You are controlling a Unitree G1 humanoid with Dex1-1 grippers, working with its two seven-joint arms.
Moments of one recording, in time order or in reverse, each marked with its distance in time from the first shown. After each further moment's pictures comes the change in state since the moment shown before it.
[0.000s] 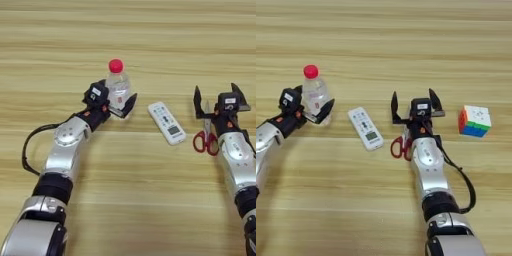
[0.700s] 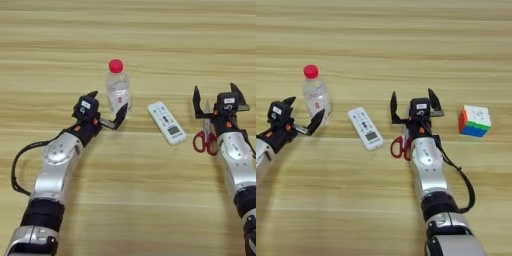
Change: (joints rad) left arm 0.199 0.005 0.017 -0.259 -0.022 0.120 0.045; right arm -0.001 0.003 0.000 0.000 -0.003 0.000 -0.003
